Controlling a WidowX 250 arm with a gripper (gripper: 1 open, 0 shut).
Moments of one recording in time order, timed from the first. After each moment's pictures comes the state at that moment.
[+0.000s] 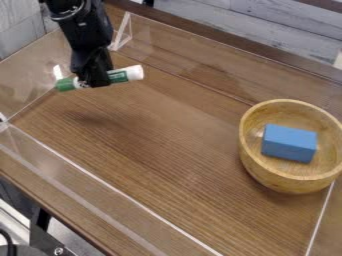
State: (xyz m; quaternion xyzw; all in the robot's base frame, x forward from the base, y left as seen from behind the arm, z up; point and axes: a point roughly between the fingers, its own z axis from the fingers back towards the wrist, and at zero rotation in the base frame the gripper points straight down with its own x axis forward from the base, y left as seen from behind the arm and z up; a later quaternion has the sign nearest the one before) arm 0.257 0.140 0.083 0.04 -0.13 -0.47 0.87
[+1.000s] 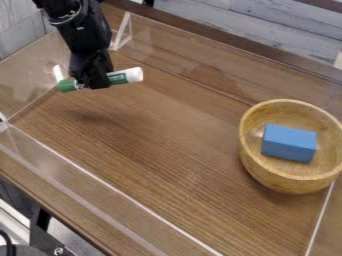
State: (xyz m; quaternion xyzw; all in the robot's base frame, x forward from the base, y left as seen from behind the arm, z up) arm 0.258 0.140 0.079 0.04 -0.14 -0.49 0.86
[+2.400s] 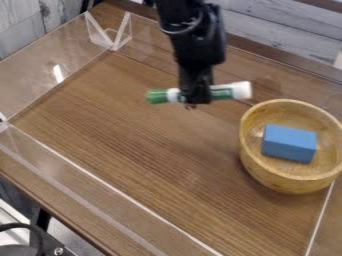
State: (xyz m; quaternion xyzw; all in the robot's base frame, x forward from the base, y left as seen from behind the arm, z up) arm 0.281 -0.027 0.106 0.04 -0.17 -0.55 0.81
